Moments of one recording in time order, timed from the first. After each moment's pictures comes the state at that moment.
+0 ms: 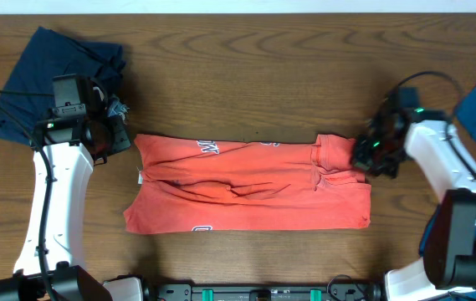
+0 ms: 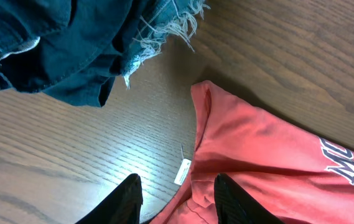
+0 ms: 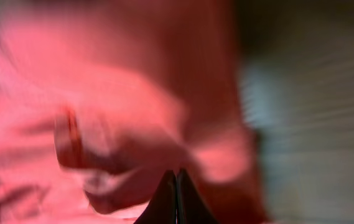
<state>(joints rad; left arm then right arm) 0.16 1.44 1.15 -0.89 -0.01 -0.19 0.00 1.71 1.05 -0.96 -0.28 0.31</state>
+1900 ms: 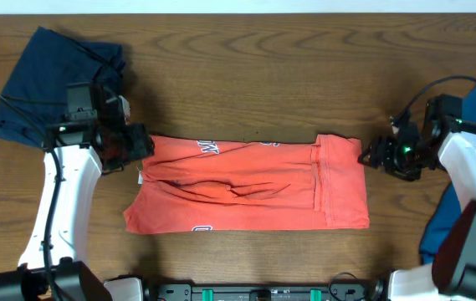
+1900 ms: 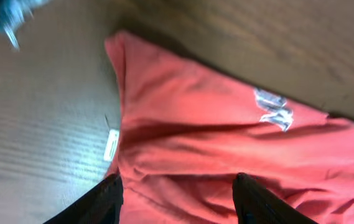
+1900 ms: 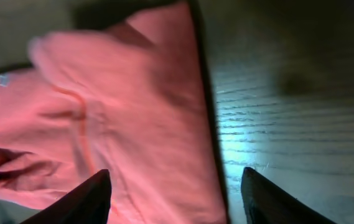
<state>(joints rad) 0.13 1.44 1.08 -0.90 0.24 -0.20 -0.26 1.65 1.03 -0.90 -0.42 0.03</state>
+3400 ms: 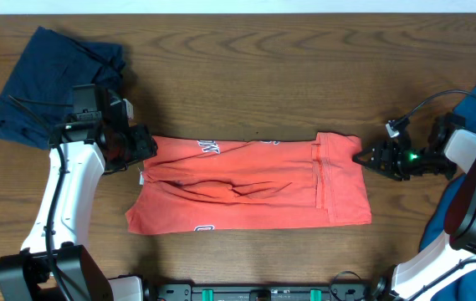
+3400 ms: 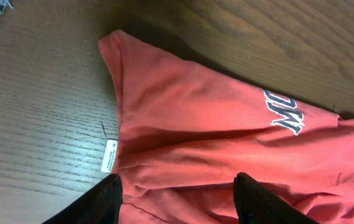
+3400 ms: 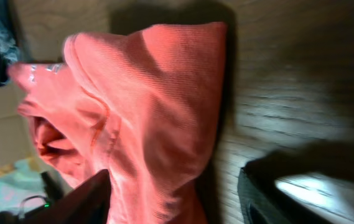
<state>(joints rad) 0.13 1.49 1.05 -0.84 0.25 -0.20 -0.40 1.93 1.03 -0.79 -0.77 -0.28</state>
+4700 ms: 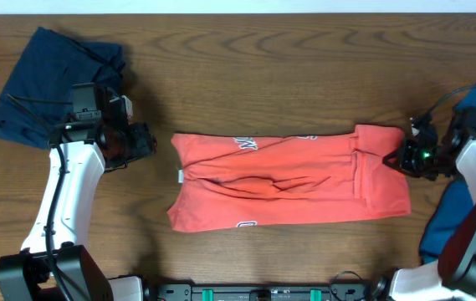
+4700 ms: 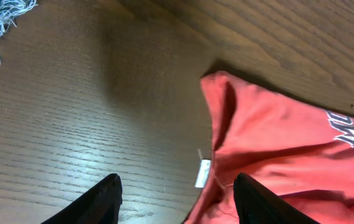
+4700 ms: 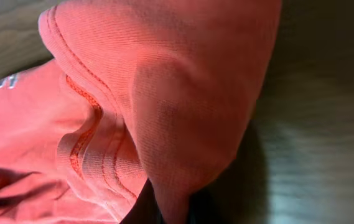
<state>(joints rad) 0.13 1.49 1.05 -0.81 0.25 -0.20 -0.39 1.65 0.99 -0.76 -0.41 -0.08</state>
